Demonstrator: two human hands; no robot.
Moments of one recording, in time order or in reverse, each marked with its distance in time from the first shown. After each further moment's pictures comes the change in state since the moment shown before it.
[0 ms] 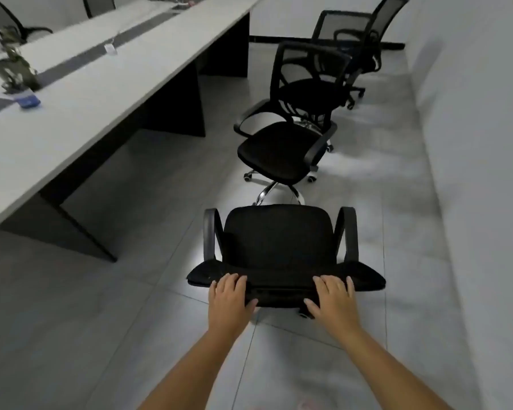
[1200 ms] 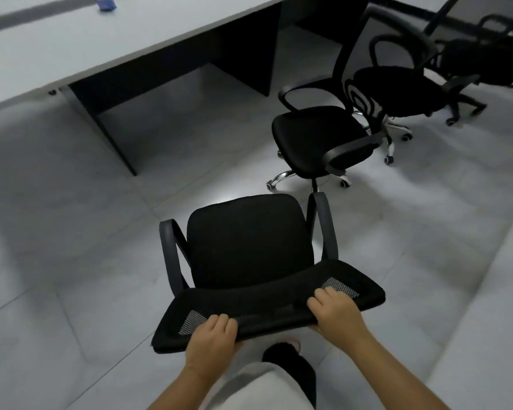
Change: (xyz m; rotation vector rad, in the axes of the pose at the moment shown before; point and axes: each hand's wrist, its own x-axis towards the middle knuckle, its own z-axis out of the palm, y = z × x) left_hand 0.024 0.284 0.115 0.097 0.455 -0.119; right_hand 0.110 0.307 0.020 0.171 0.025 -0.909
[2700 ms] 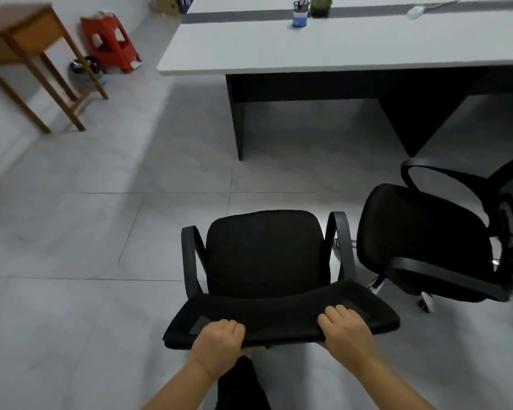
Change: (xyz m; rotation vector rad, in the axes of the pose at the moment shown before) left_hand 0.197 0.131 0.062 0.194 -0.052 -0.567; right_hand 0.165 0.264 0.048 0.155 -0.119 -0.645
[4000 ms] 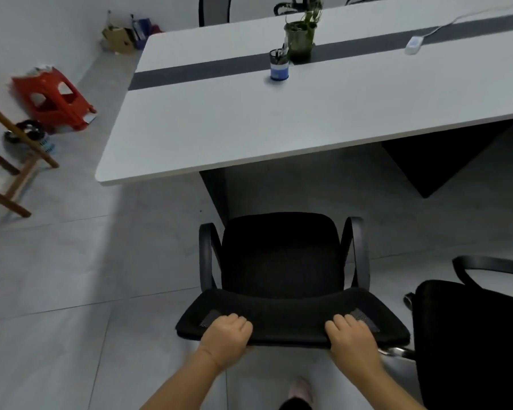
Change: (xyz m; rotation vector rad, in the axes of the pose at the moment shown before) left_hand 0.473 -0.327 0.056 0.002 -0.047 0.258; right_hand 0.466 0.192 0.063 0.025 -0.046 0.349
